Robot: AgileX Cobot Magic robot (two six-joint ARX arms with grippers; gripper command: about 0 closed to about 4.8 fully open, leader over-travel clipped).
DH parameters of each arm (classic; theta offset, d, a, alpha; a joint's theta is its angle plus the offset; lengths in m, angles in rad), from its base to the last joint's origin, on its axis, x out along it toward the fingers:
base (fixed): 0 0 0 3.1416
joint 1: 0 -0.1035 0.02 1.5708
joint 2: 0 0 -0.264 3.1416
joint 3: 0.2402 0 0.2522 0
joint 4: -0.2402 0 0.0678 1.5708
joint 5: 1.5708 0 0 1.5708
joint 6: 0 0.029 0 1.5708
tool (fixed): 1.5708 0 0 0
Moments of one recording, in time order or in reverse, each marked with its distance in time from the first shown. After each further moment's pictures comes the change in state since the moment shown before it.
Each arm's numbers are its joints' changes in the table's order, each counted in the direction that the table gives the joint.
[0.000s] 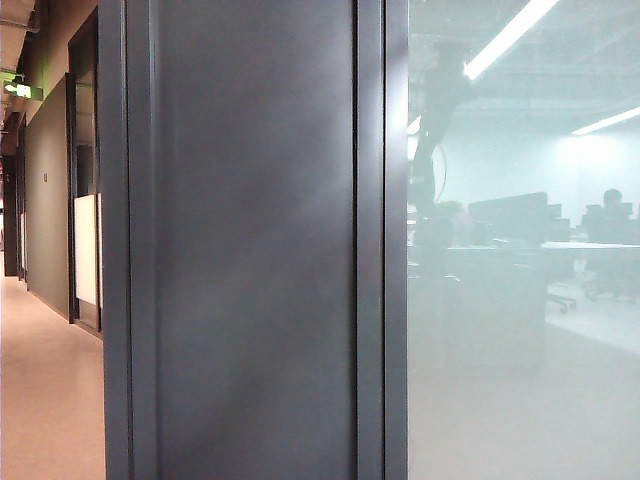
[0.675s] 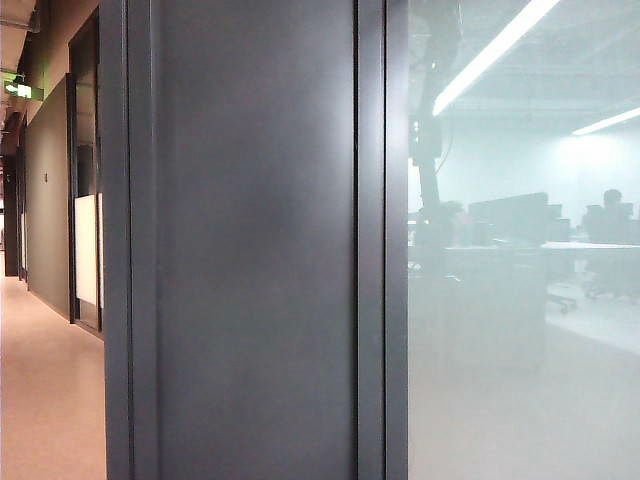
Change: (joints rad) left arm 0.000 0.164 0.476 0.111 0.093 0.038; right arm 0.000 0.541 0.631 0.017 -0.422 0.001
